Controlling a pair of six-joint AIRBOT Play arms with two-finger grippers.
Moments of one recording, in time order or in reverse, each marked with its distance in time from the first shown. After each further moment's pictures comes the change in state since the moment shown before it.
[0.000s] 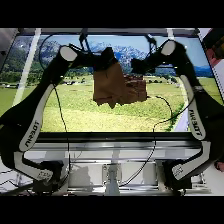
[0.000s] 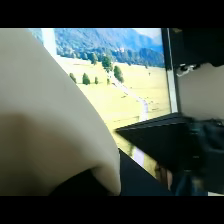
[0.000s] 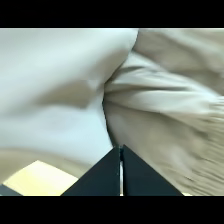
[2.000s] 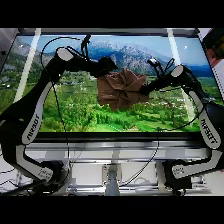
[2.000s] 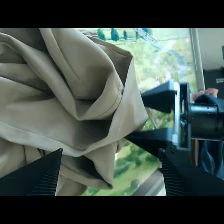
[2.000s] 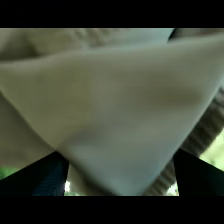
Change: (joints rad) left arm 0.115 -0.036 0.000 -0.039 -0.260 0.200; right arm -0.068 0.109 -0.521 0.034 -0.275 -0.721
